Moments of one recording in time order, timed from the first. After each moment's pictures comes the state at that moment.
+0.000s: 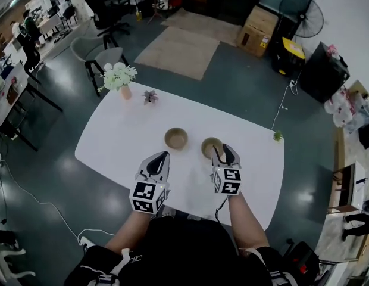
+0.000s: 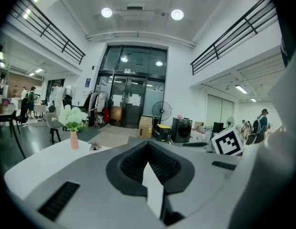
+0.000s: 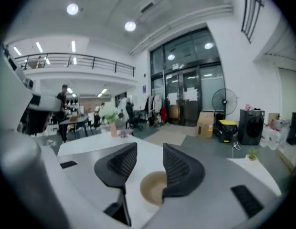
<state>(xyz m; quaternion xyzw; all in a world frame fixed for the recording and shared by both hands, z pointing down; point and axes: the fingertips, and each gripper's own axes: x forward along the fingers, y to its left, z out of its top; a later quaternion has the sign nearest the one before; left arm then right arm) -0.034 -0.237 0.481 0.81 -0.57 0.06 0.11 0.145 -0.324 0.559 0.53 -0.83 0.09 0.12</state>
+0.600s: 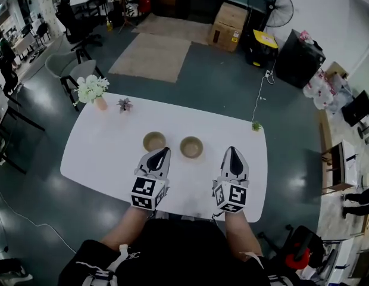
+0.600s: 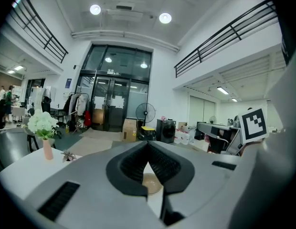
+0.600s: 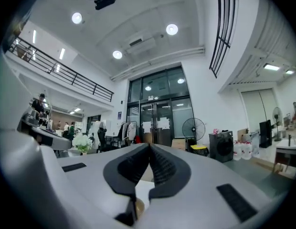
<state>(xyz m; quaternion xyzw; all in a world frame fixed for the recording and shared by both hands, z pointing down) 0.054 -0.258 0.458 0.87 -0.49 0.06 0.08 0.256 -0.257 0.437 0.67 -0.74 -0.01 -0.03</state>
